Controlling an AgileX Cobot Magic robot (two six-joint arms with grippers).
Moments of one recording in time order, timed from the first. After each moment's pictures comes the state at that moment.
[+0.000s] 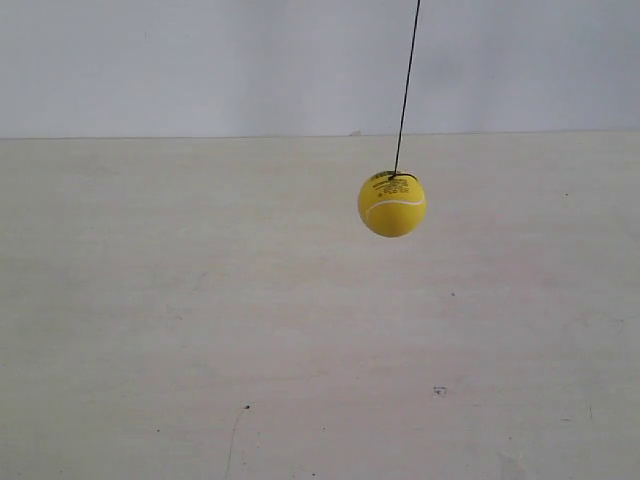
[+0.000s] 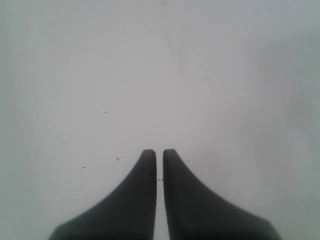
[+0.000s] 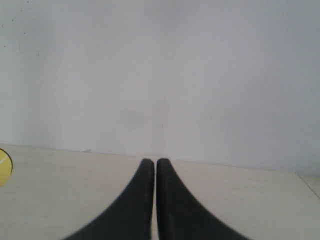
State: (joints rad) left arm -0.22 0.00 -0.41 0.23 0.05 0.04; right arm 0.18 0.11 -0.06 0.77 -0.10 -0.84
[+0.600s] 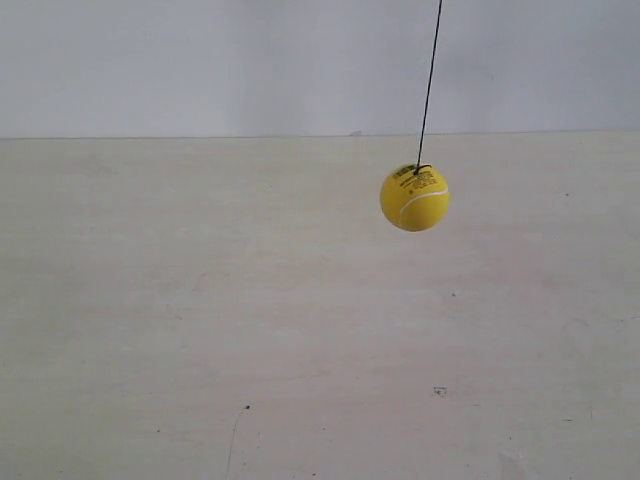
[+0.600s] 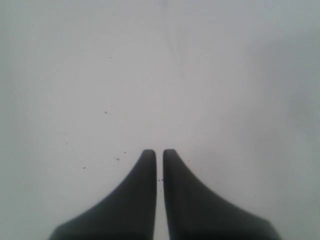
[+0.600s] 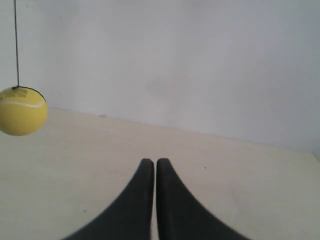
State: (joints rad) left arm -0.22 0.00 -0.41 0.23 0.05 0.04; right arm 0.18 0.01 -0.01 -0.20 0.07 0.08
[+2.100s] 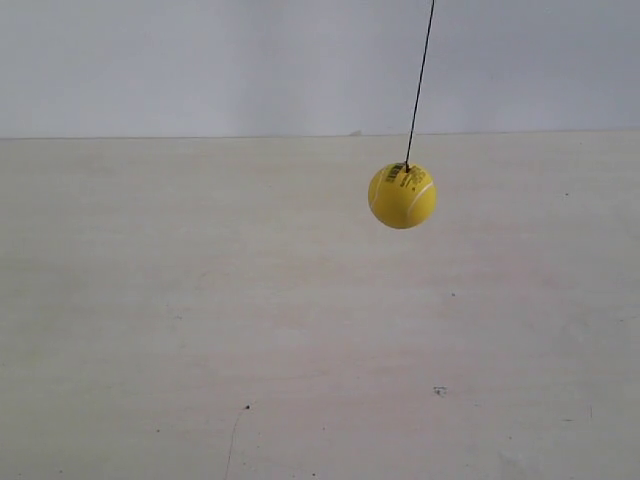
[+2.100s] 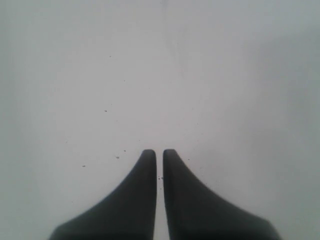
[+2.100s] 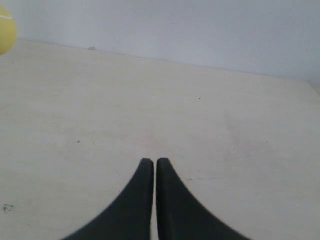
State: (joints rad) left arm -0.22 0.00 -0.41 0.23 0.05 0.04; right arm 0.16 0.01 0.00 -0.18 0.30 0.08
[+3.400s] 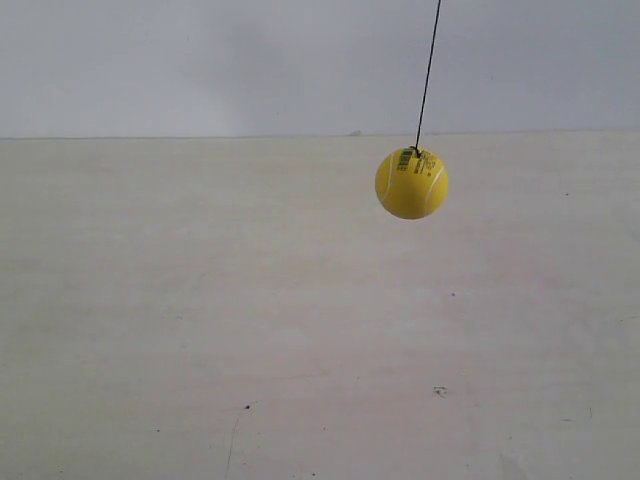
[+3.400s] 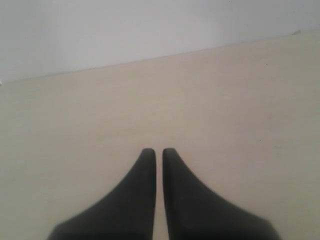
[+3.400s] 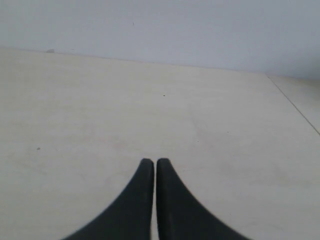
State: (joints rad) left arm 0.00 0.00 0.00 0.07 0.34 0.06; right arm 0.02 0.00 0.00 -0.18 0.30 0.08
